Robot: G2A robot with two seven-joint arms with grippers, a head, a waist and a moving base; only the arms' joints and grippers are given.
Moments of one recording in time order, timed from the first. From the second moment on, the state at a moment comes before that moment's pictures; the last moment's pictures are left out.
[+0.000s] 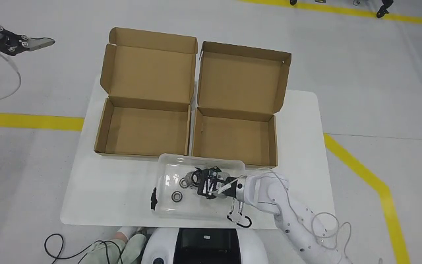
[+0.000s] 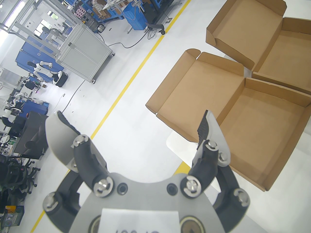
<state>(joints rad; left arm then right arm) 0.60 -0.17 -1.14 -1.49 0.83 -0.81 -0.08 -1.31 -1.27 0.92 -1.74 -1.38 -0.75 0.34</state>
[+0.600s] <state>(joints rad) 0.60 -0.17 -1.14 -1.49 0.83 -0.81 -0.08 -1.25 -1.27 0.96 -1.88 -1.20 -0.74 0.36</state>
